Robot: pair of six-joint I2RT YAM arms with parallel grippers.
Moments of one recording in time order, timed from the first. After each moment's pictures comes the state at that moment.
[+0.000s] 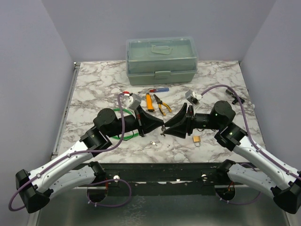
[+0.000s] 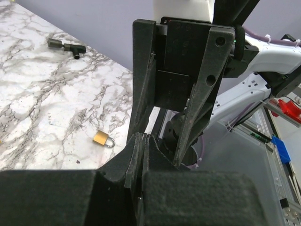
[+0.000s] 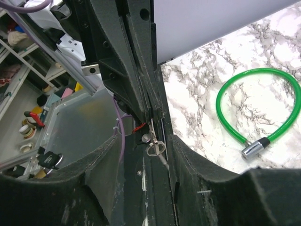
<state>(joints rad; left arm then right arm) -0.86 0.84 0.76 0.16 0.42 -0.48 0.70 0.89 0.76 0.13 -0.80 0.42</state>
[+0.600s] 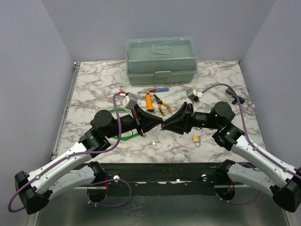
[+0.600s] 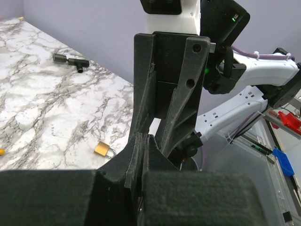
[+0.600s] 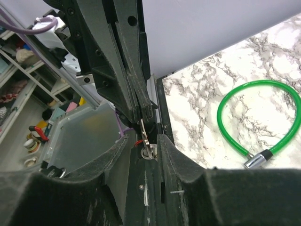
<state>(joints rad) -0.86 0.81 0.74 0.22 0.37 -0.50 0.70 0.91 0.72 0.28 -0.77 0.50</state>
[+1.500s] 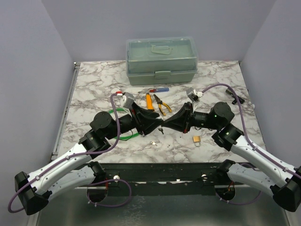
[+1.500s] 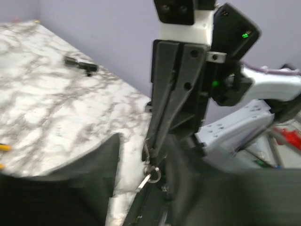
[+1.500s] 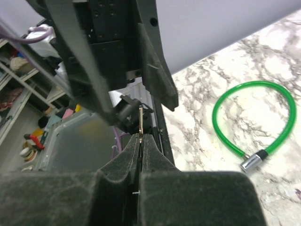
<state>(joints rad) -0.86 0.80 0.71 0.26 0.30 -0.53 0.70 0.92 0.72 0.31 -0.74 0.51</state>
